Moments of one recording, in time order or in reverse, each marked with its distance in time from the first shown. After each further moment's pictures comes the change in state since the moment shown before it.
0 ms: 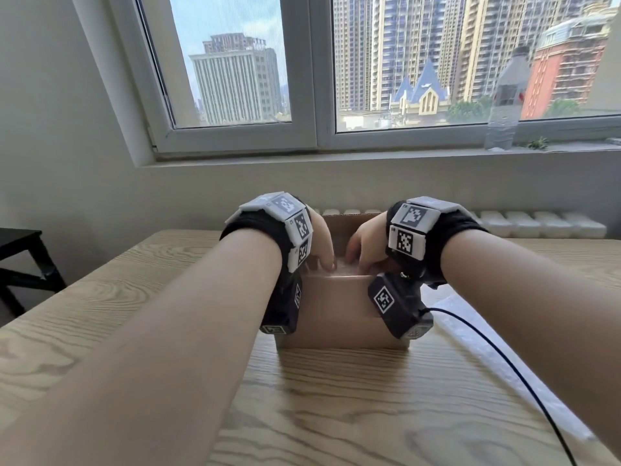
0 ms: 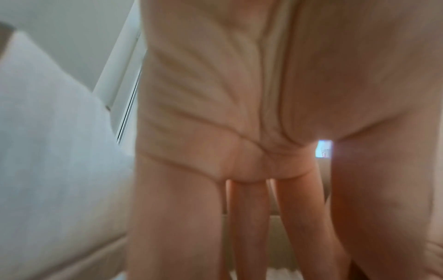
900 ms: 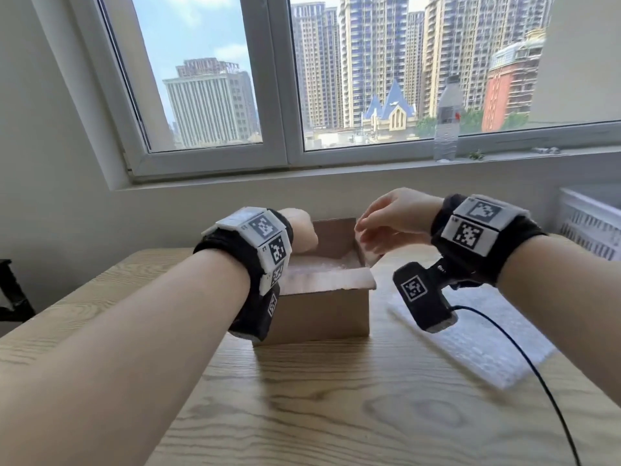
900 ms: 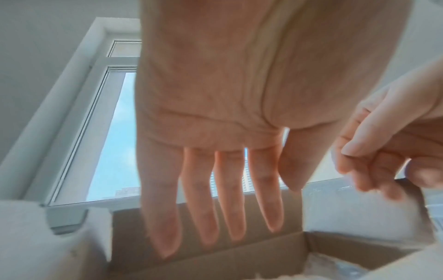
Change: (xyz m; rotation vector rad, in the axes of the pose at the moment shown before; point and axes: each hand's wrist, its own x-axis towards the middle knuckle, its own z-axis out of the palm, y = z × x) left_hand -0.064 0.040 0.028 0.367 0.490 0.150; right_hand -0.096 0.051 0.016 1.050 0.446 -0.005
